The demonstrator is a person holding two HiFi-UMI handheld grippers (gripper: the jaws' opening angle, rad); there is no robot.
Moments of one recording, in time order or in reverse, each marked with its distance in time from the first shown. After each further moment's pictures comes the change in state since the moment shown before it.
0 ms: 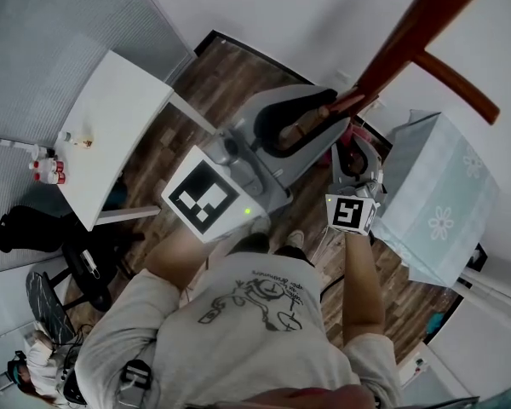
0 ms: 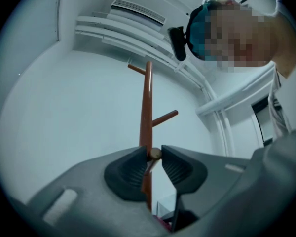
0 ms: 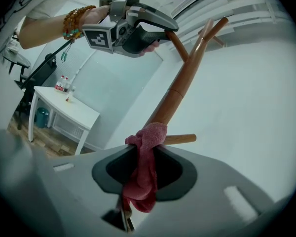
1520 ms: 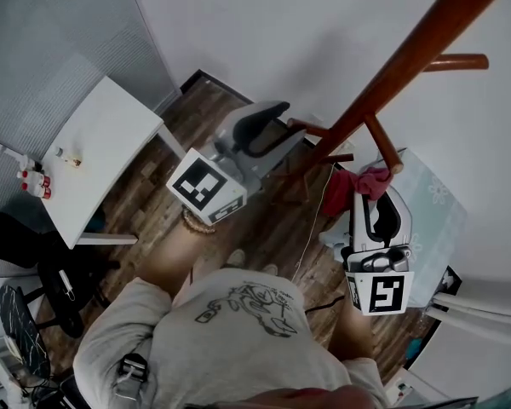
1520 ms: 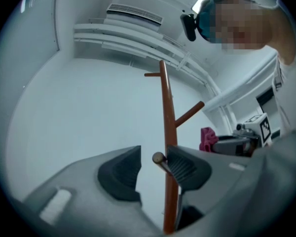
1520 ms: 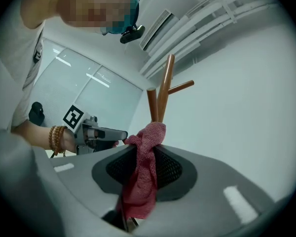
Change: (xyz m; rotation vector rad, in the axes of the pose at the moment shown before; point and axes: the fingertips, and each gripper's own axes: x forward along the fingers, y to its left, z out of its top) left arm -0.023 0.022 0.021 0.057 0.005 0.083; right arm -0.145 -0.098 0.199 0.268 -0.274 -0.022
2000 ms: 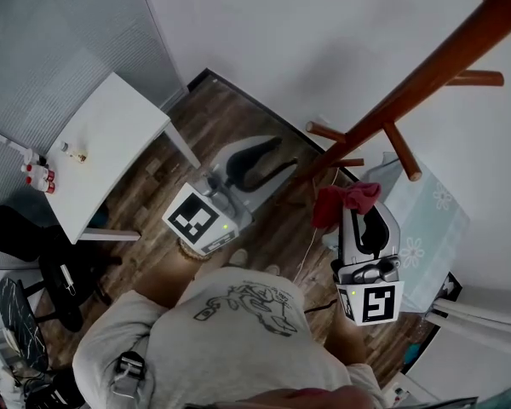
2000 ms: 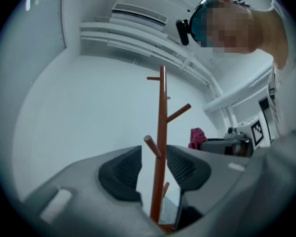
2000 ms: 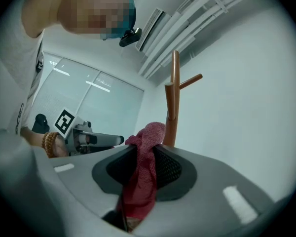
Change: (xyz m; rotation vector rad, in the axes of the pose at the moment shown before) left arm -0.043 -0.019 -0.021 -0.061 0.036 0.027; right arm 0.002 0.030 -0.012 0.100 -0.001 0.060
